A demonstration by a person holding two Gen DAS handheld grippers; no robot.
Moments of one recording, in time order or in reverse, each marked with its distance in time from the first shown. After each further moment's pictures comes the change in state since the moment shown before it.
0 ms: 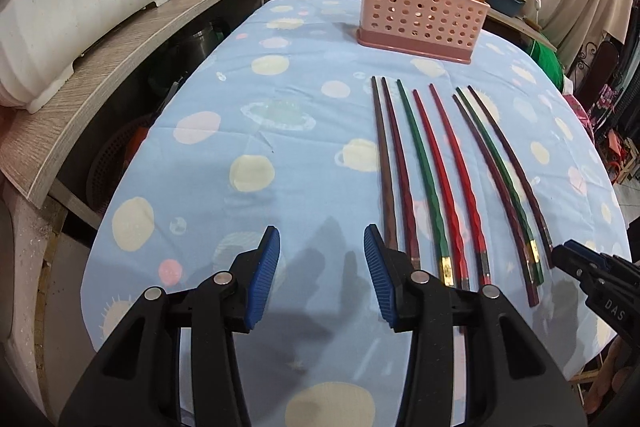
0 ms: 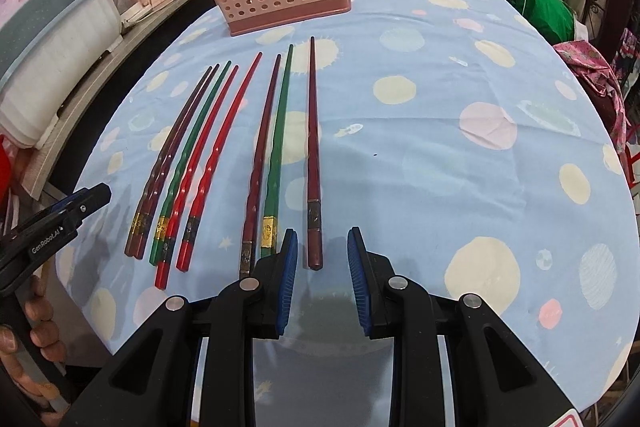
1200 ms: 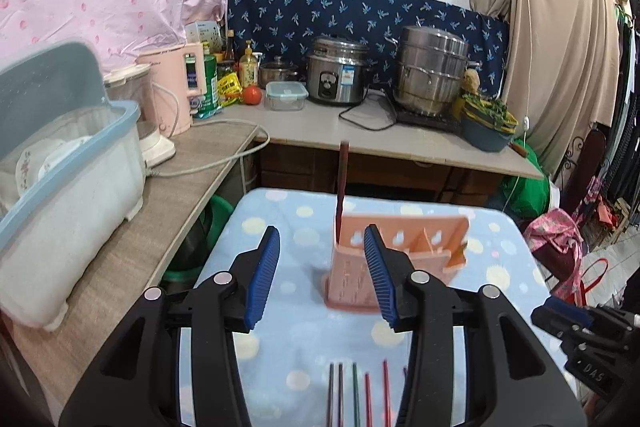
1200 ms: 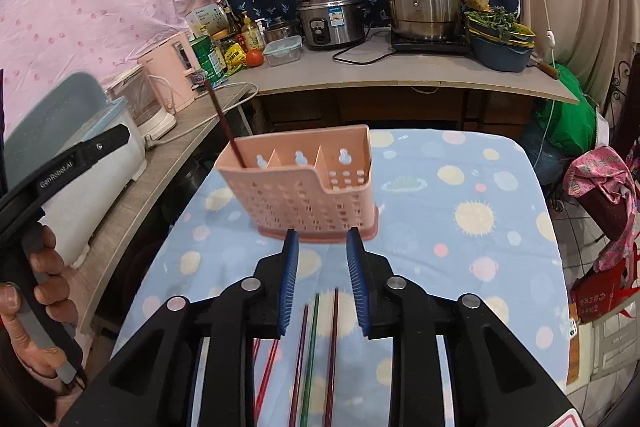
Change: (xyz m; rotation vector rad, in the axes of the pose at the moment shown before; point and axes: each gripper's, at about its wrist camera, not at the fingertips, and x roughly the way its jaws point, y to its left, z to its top) left arm -0.060 -0.027 0.236 -0.005 -0.374 -0.030; right arm -0.072 0.015 0.203 -0.068 -0.242 0.071
